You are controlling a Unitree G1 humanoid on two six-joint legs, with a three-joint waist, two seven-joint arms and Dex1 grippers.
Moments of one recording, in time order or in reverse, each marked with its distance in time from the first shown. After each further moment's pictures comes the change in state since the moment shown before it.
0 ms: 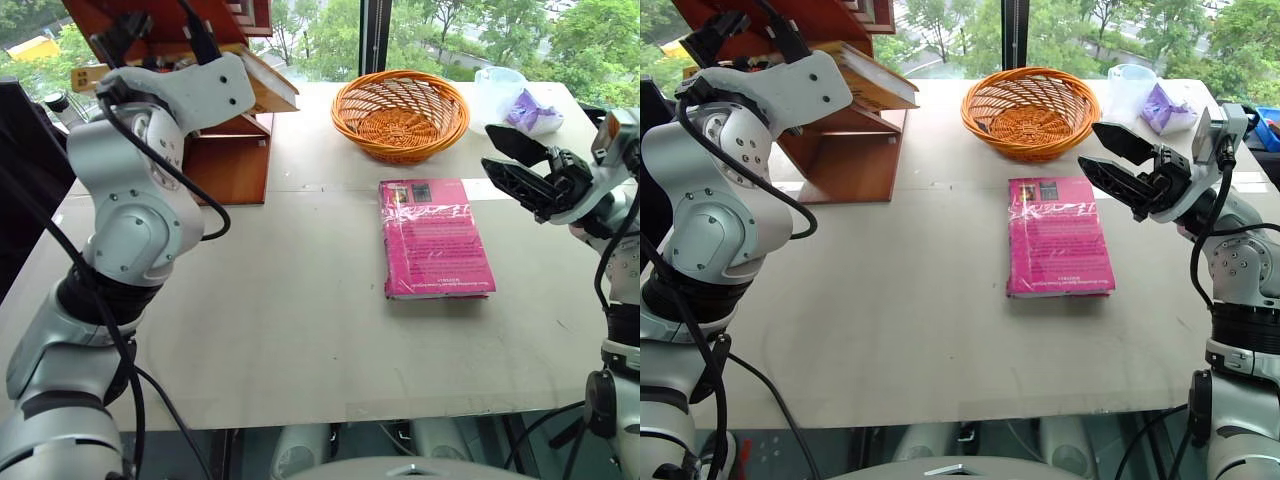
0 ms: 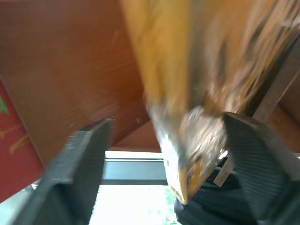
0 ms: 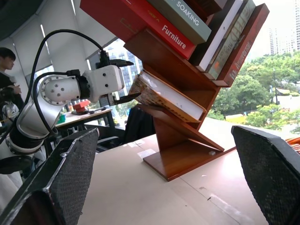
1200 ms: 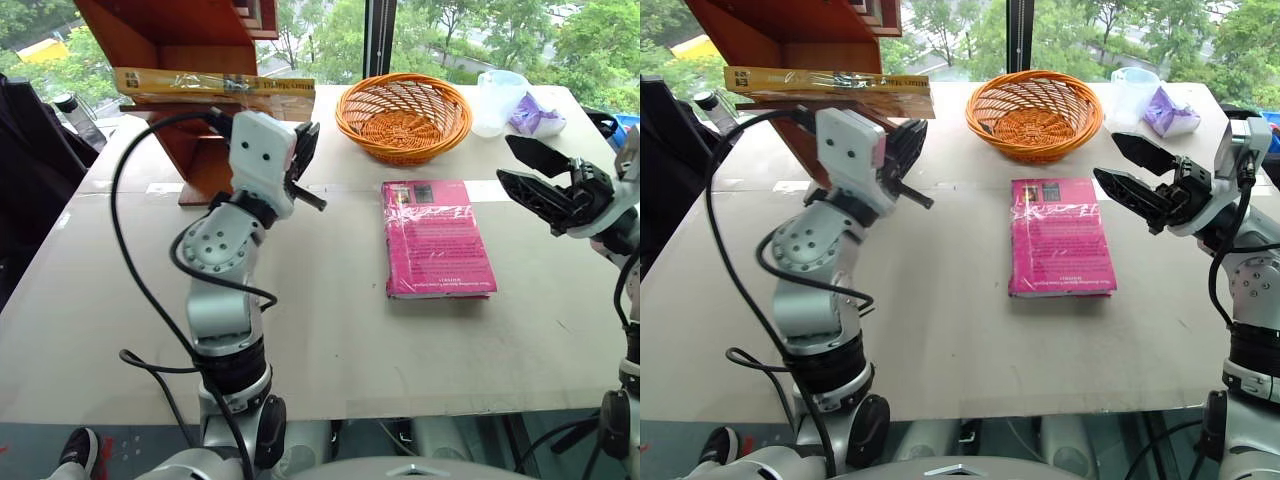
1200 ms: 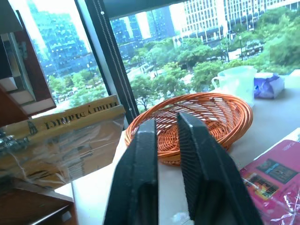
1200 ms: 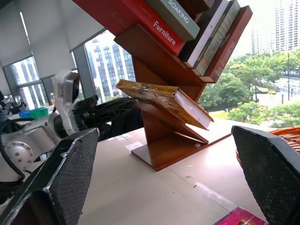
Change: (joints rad) left arm 0.363 -0.845 0.467 -0.021 -0.879 -0.461 0.268; right arm 0.111 -0.044 -0.075 -0.122 0.013 0.002 -0.052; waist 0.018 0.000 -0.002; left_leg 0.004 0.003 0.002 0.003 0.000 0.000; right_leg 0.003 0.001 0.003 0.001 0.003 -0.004
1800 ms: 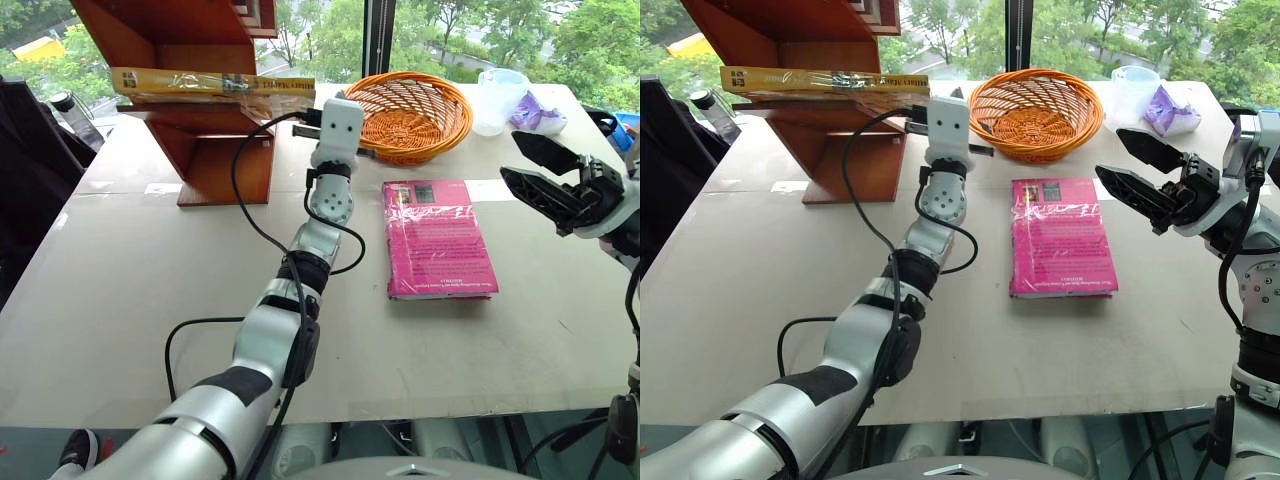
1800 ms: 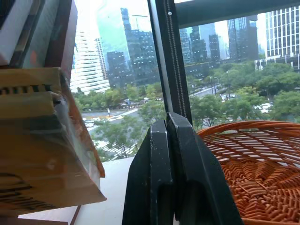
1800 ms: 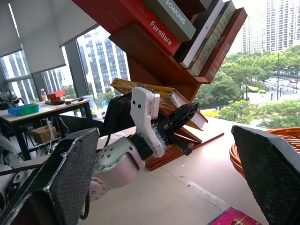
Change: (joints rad) left arm -0.527 -0.039 -0.082 1.245 0.100 -0.810 0.894; right arm 0.020 -0.021 -0.009 -0.053 0.022 0.021 -0.049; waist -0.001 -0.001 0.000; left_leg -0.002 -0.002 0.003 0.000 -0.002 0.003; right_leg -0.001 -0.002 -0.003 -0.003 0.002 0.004
